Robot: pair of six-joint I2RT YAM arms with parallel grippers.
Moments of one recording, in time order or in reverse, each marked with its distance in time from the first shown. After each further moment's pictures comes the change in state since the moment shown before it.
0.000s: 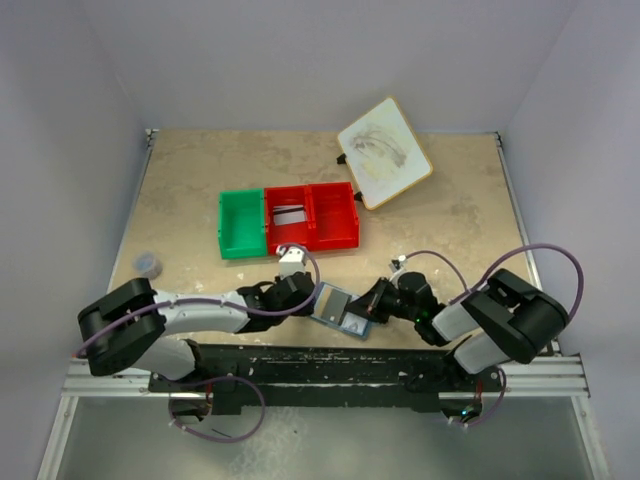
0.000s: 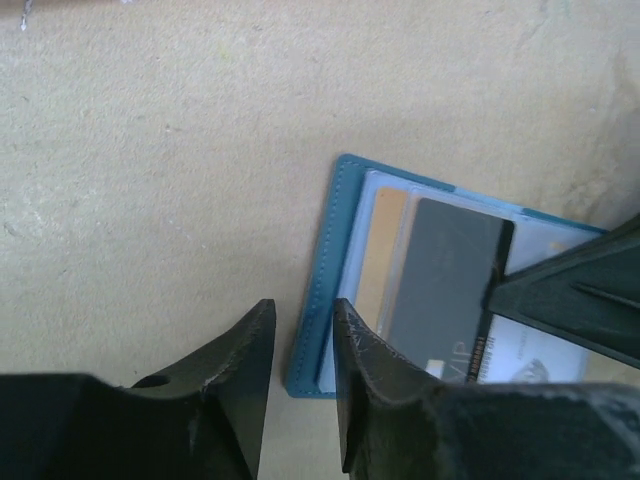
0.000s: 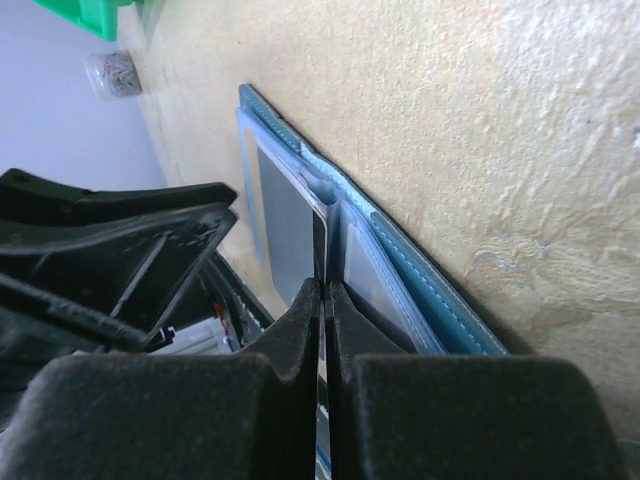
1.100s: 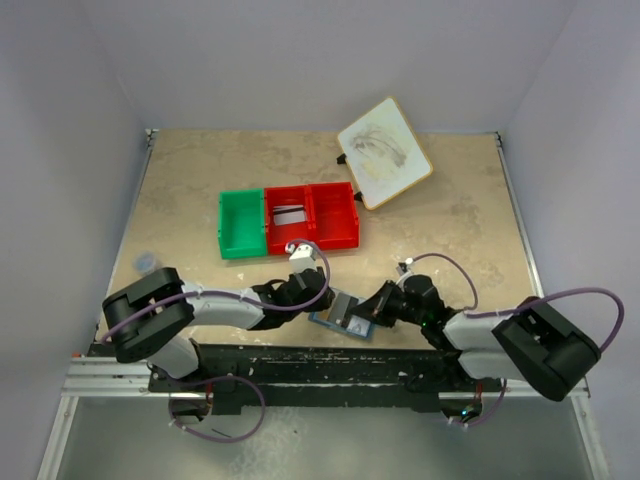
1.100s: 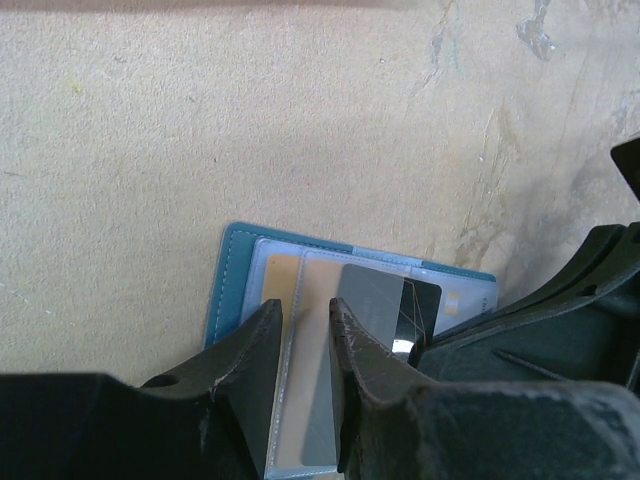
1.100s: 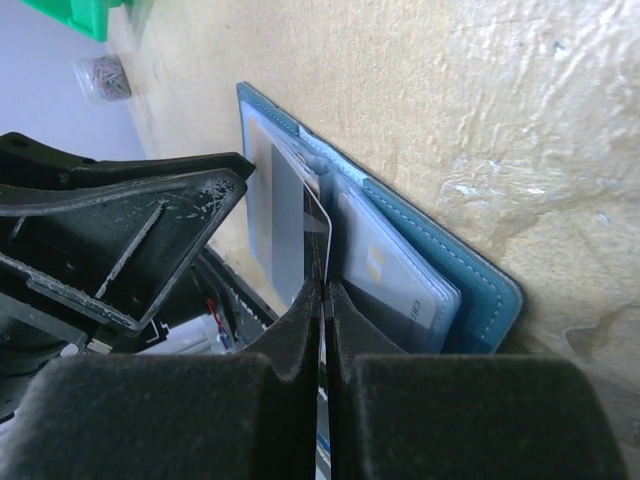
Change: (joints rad) left arm -0.005 0.122 0.048 0.181 0.067 -0.098; right arm -0.005 -0.209 -0.028 -0.212 0.019 -0.010
